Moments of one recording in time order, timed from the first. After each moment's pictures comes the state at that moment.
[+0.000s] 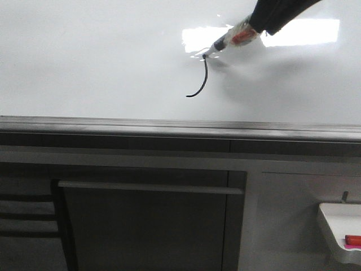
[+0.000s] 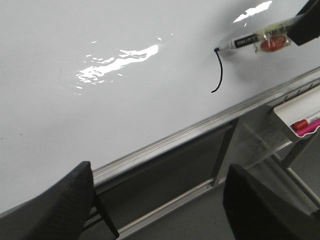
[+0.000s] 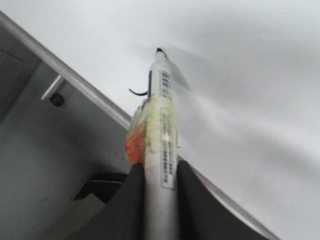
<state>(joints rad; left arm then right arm) -0.52 0.81 -0.83 -0.06 0.60 0.11 0.29 1.49 -1.39 0.39 1.00 -0.35</state>
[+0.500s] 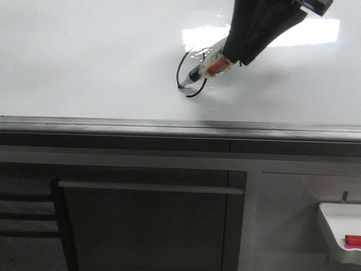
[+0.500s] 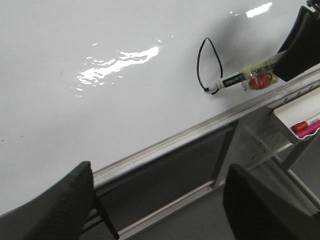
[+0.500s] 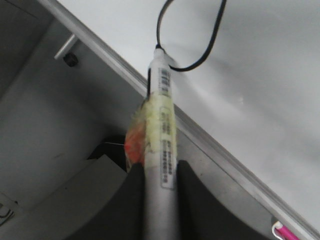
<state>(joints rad) -0.52 0.81 -0.83 -0.06 0.60 0.11 0.36 1.58 -1.42 0.38 1.08 -0.35</state>
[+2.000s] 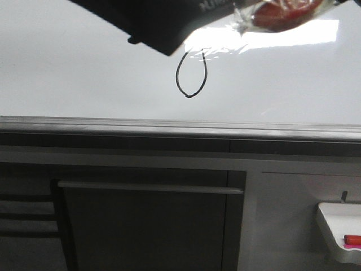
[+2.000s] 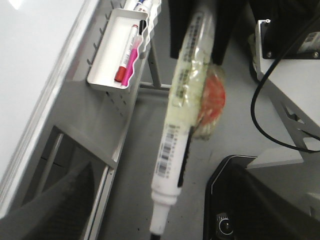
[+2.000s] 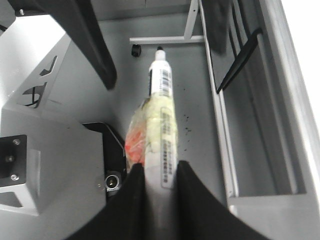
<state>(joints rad) -0.88 1.21 -1.07 -0.47 0.80 0.86 0.48 1.01 -1.04 0.60 1.14 -1.10</state>
